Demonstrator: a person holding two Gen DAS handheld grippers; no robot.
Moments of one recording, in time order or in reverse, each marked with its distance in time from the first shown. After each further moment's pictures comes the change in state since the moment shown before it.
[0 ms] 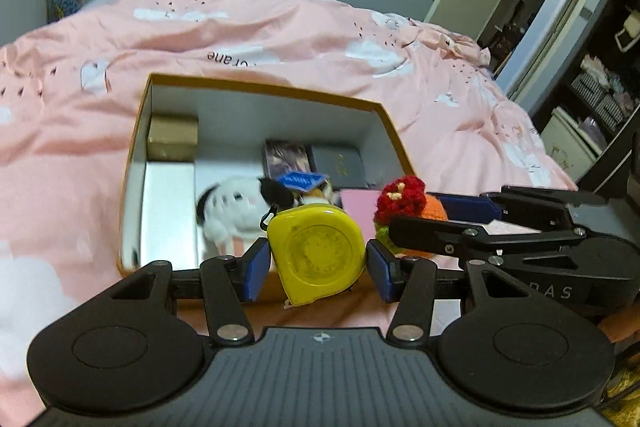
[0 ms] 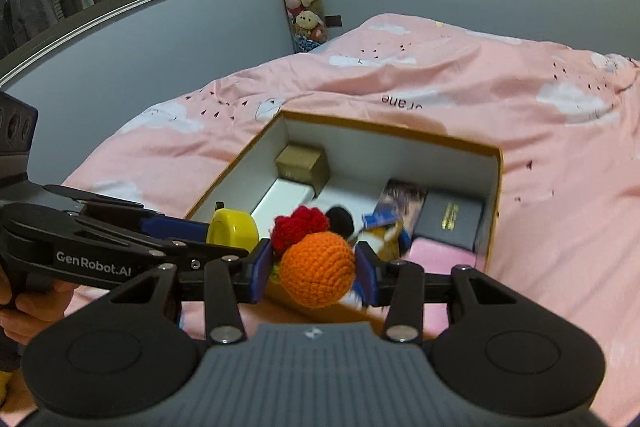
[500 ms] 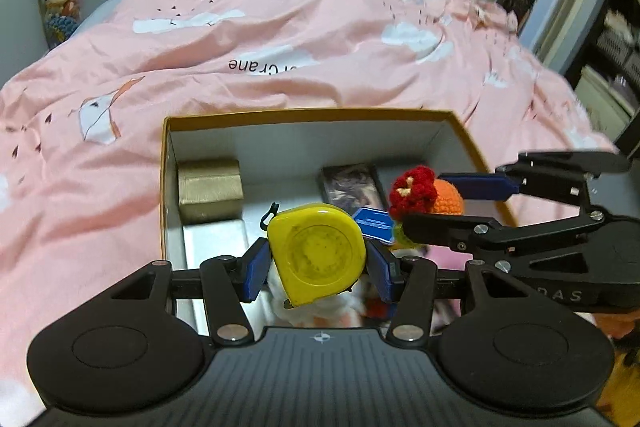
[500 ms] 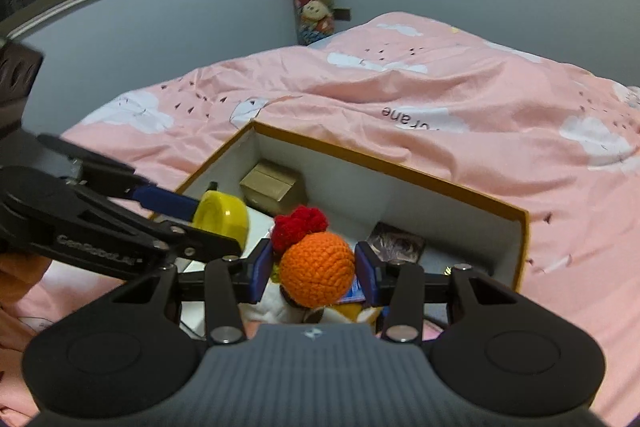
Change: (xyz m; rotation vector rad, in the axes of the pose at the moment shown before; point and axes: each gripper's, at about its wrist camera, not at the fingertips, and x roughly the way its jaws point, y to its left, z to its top) left arm 0.063 0.040 0.057 0.124 0.084 0.094; right arm 0.085 -0.023 0.046 -0.109 0.038 -0.012
